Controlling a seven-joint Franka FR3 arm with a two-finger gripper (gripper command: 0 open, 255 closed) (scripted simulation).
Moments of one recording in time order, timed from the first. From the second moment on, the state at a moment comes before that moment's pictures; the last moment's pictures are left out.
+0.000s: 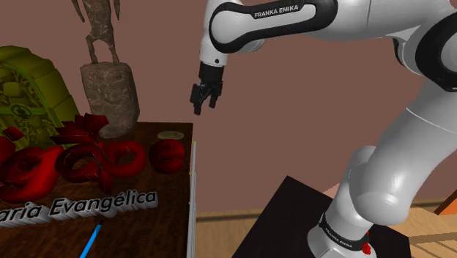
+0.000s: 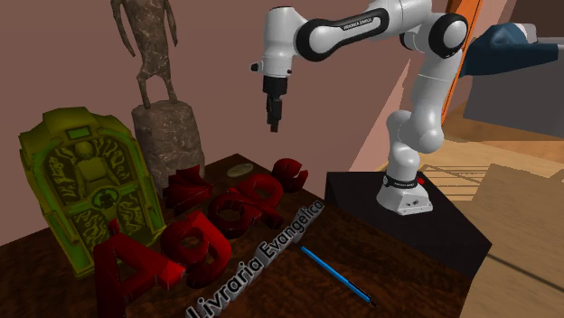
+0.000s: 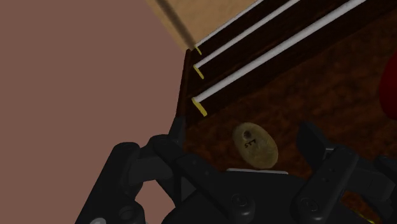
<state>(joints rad) 0.12 -0.17 0.03 -2.00 0.09 1.93 -0.03</state>
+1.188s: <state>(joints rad) 0.18 0.28 0.08 -1.71 0.02 2.02 -0.07</state>
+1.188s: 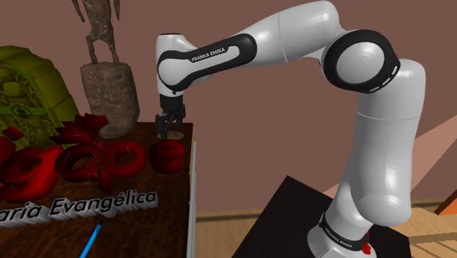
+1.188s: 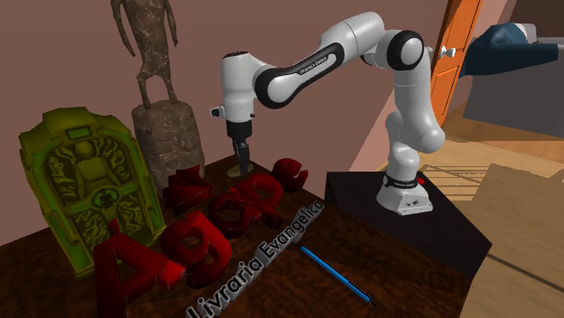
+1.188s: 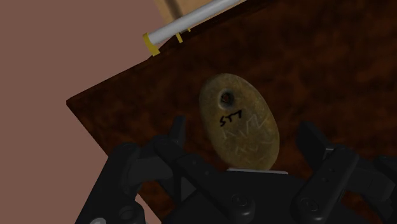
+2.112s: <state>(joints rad) 0.18 0.28 0.08 -1.70 0.02 2.01 -0.06</state>
